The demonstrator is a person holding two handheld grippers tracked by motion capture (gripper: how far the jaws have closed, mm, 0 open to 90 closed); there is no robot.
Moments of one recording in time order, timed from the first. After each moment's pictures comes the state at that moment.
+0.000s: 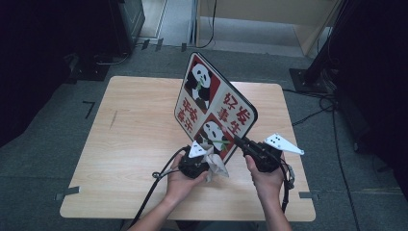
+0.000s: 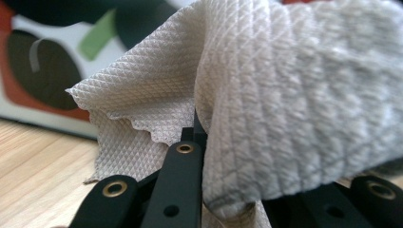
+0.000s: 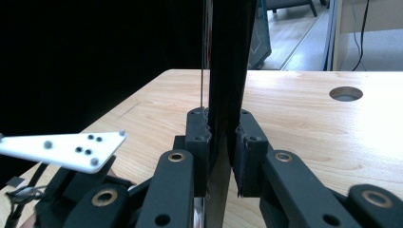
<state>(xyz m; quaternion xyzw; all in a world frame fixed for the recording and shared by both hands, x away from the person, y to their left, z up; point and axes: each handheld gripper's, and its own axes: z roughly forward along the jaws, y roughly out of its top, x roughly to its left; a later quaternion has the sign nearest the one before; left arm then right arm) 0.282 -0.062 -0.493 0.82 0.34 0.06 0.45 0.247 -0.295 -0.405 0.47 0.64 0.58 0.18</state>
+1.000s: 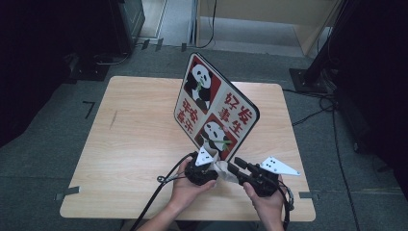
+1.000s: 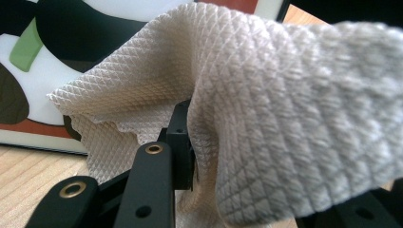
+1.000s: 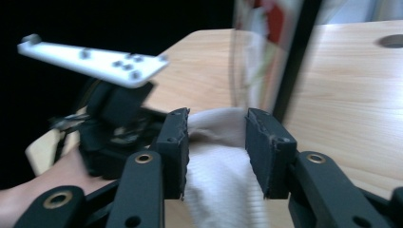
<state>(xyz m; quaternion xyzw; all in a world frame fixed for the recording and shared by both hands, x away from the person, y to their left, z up) 0.264 -0.078 -0.491 0.83 0.31 0.06 0.46 0.199 -0.290 -0.438 0.45 0.68 0.57 0.12</state>
